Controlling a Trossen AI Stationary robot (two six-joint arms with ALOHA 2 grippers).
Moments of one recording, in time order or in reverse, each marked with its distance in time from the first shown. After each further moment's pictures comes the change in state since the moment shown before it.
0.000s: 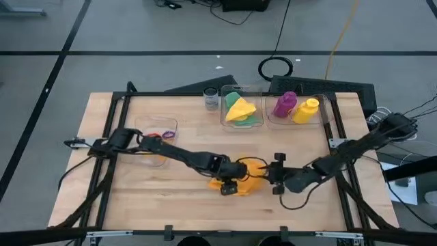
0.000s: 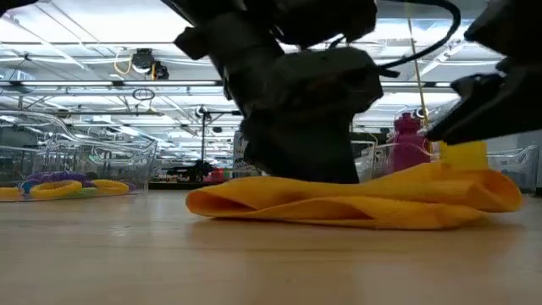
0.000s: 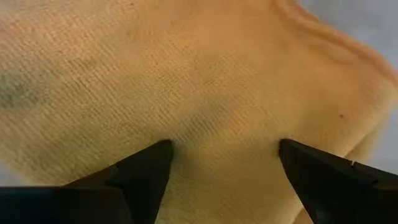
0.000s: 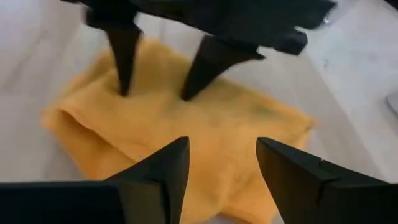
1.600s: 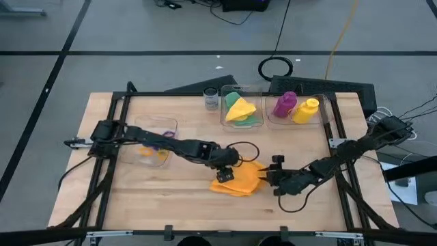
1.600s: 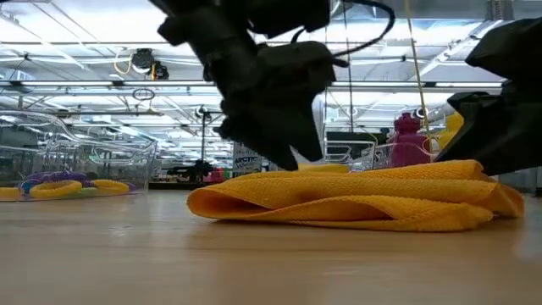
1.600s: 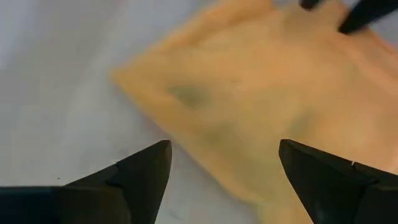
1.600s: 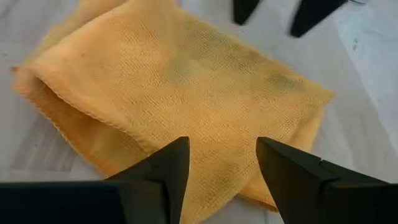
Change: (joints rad) left arm 0.082 -0.180 -0.128 -0.016 -0.103 -0.034; right arm -0.007 0.097 -0.001 -0.002 -0.045 -0.051
